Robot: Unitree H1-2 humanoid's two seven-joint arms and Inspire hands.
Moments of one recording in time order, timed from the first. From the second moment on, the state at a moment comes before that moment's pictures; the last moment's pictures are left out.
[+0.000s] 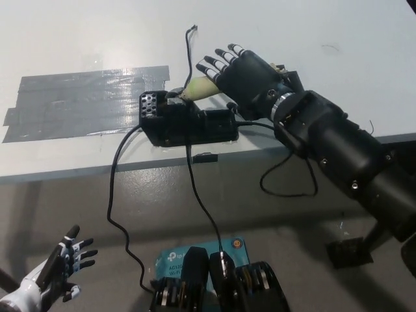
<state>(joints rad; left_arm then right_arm) -0.10 0.44 0.03 0.16 -0.19 0.44 -0.38 -1.07 -0.24 0.73 0.67 -1.15 -0.09 0.15</state>
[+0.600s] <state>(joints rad) -0.08 0.44 0.02 0.16 -0.19 0.44 -0.38 -1.06 -0.23 0.69 0.48 -1.13 0.06 0.48</state>
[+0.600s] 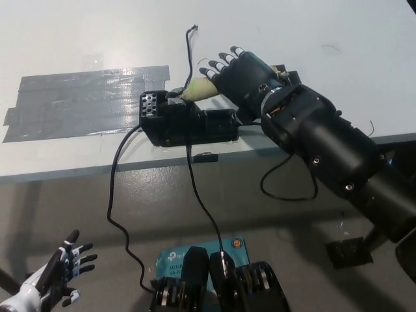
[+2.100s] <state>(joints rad) 0.01 0.44 0.09 0.21 -0.19 0.44 -0.38 0.14 -0.22 -0.45 -0.25 -0.58 0.18 0.63</state>
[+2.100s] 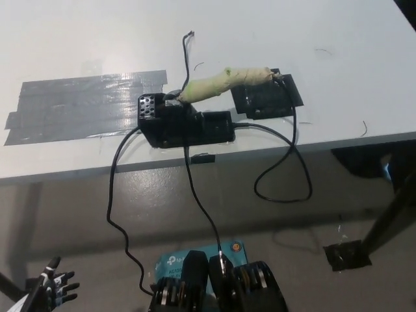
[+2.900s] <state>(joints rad) 0.06 0.49 0.11 0.28 -0.17 0.37 -0.39 0.12 -0.23 -0.52 -0.06 -0.27 0.20 0.43</state>
